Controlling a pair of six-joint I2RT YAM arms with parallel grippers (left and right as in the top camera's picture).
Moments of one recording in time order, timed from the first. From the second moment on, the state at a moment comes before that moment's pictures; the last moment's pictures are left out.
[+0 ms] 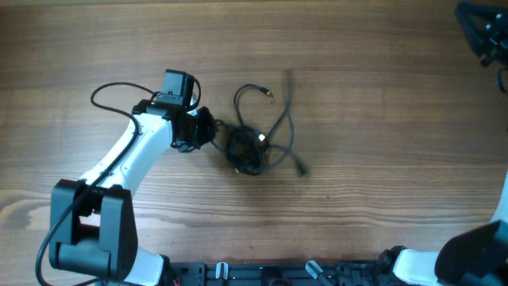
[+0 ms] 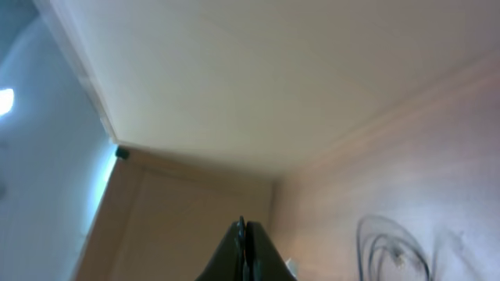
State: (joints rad) left arm -0.19 1.67 1.05 -0.67 0.24 -0.66; right arm -0.51 1.55 1.38 -0.06 -1.27 1.03
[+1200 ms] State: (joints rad) left arm -0.14 1.67 1.05 -0.66 0.28 -1.04; right arm 0.71 1.74 1.11 -0.38 -0.34 0.87
